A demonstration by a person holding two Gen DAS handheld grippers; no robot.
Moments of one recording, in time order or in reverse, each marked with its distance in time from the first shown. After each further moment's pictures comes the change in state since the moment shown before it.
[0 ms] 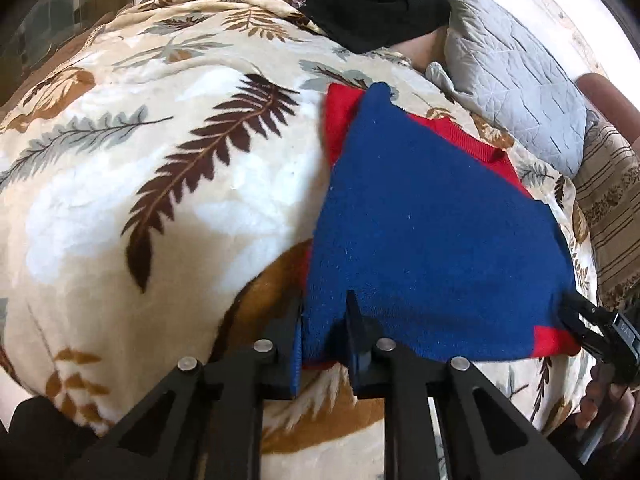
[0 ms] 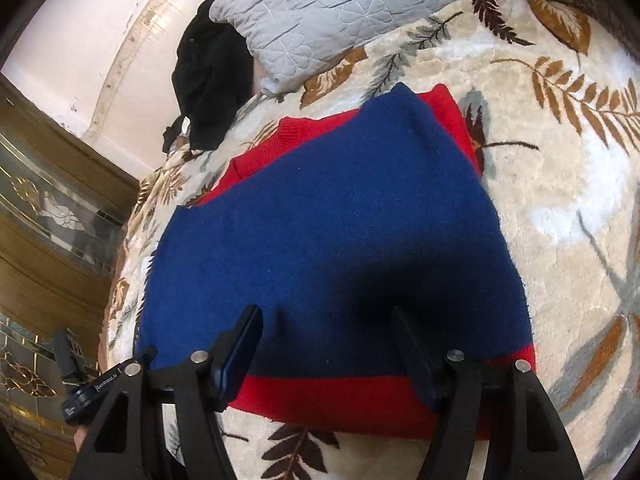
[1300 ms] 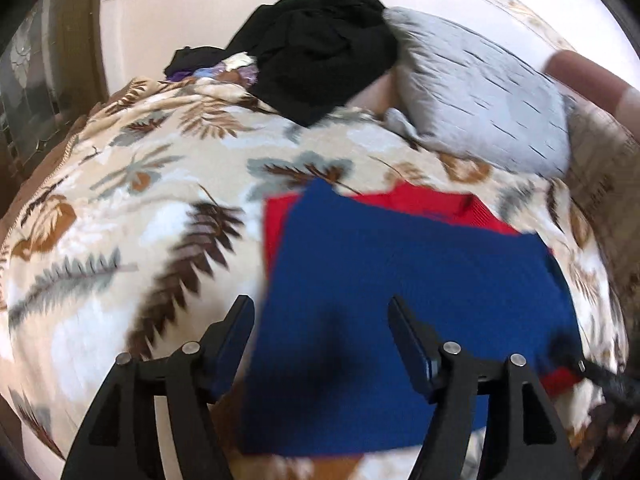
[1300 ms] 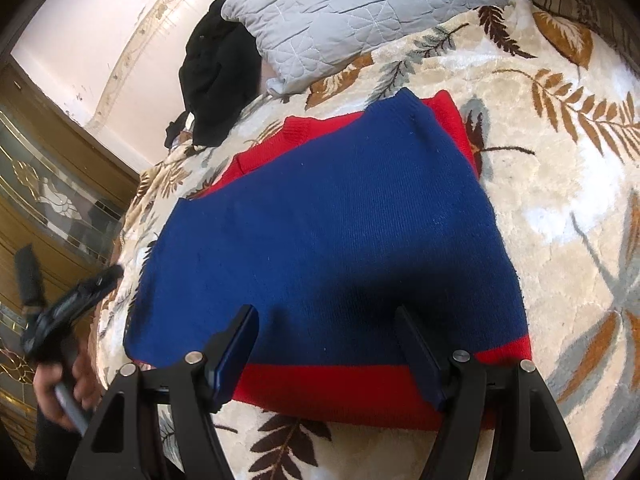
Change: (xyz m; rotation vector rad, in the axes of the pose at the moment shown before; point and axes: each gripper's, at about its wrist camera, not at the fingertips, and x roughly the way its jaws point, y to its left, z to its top) left arm -0.020 -0.066 0.048 0.188 -0.187 0.057; right arm -0.004 0.009 -0.010 -0.068 -0.013 -0.048
